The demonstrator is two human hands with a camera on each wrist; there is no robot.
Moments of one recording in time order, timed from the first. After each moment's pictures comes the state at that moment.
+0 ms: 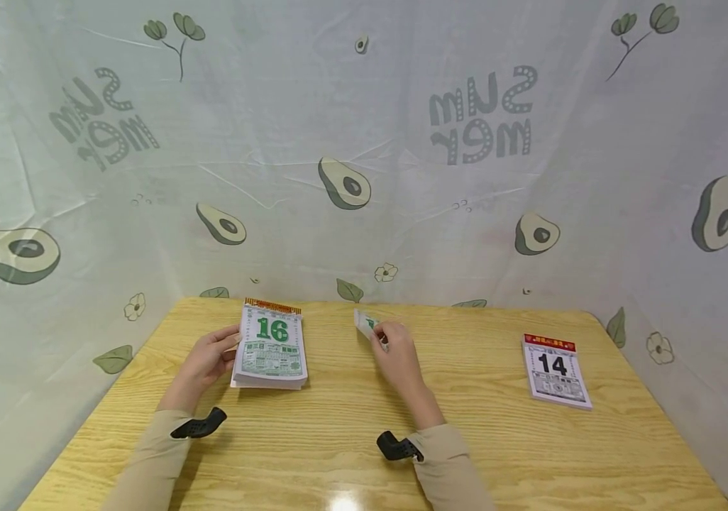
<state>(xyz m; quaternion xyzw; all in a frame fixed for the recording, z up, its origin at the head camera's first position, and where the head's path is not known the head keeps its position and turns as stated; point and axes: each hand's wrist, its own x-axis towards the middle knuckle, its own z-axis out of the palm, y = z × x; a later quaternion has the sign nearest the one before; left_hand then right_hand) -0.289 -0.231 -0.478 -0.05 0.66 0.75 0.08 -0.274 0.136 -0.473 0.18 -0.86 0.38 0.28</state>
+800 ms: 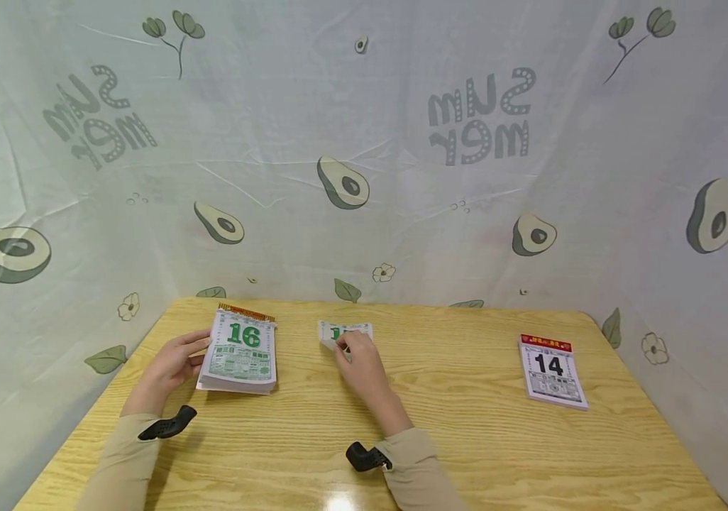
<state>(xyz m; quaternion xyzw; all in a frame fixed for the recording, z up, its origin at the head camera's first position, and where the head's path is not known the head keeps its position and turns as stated) -0.283 -0.282 -0.474 -0.07 0.68 0.72 0.10 -0.267 0.083 -0.480 0.21 -0.87 0.36 0.24</state>
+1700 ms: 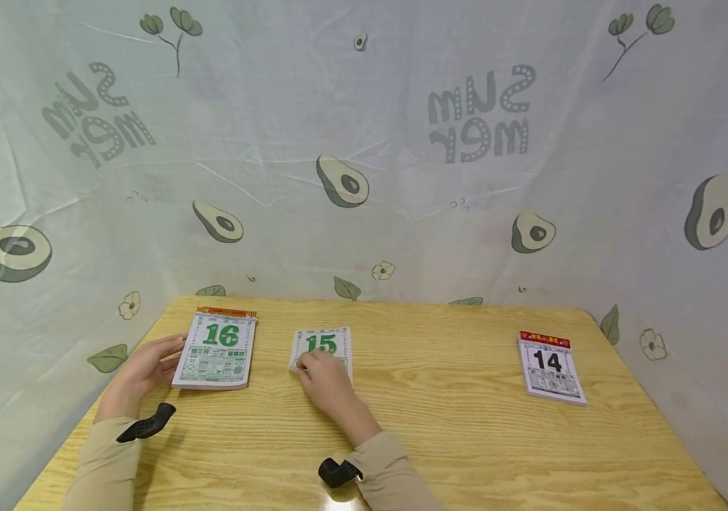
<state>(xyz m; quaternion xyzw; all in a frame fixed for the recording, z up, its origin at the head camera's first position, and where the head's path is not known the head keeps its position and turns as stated) -0.273 -0.320 -0.470 -0.16 0.71 0.68 0.12 -0.249 0.031 -0.498 0.29 -0.90 0.25 0.20</state>
